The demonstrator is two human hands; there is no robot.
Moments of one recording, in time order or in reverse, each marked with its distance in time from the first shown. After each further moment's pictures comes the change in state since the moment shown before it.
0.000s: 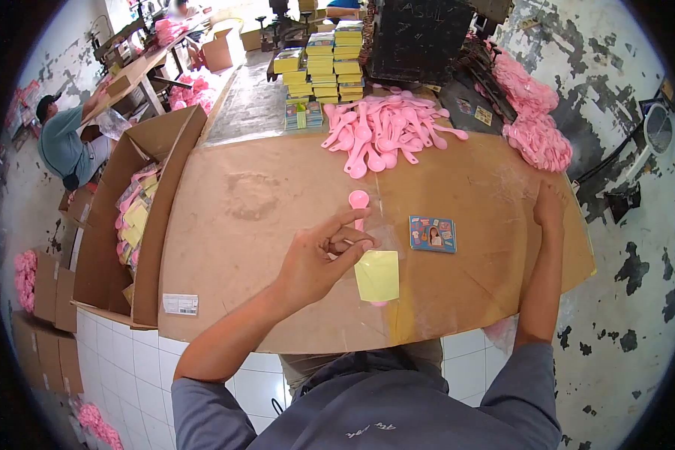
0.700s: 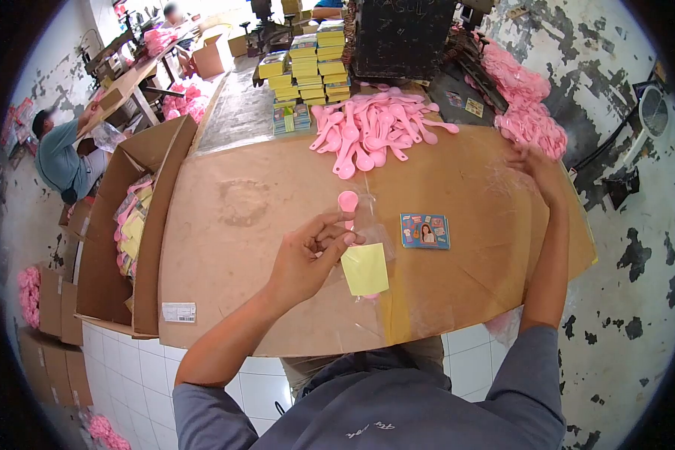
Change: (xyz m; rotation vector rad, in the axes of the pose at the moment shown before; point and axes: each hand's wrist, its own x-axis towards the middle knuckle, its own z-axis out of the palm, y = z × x) left_hand 0.005 -0.015 -0.003 -0.008 -0.007 -0.097; right_hand 0.040 0.055 -0.015 -0.039 -0.252 -0.057
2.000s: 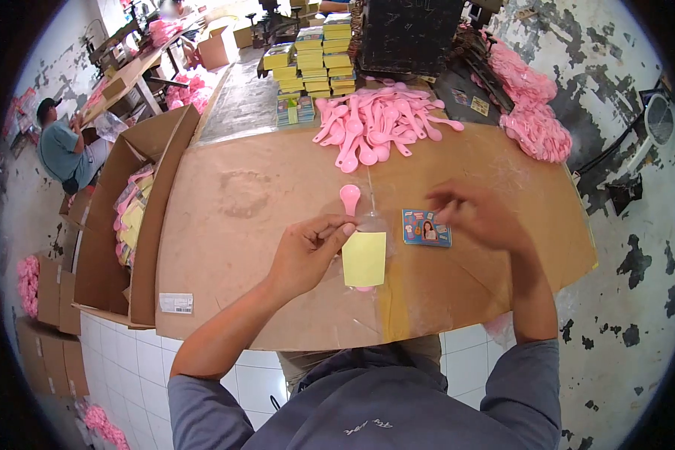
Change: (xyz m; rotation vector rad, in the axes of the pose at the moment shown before) left_hand 0.001 -0.008 0.002 -0.045 0.041 -0.057; right_hand -0.071 -0.202 0.116 0.115 -0.326 -0.424
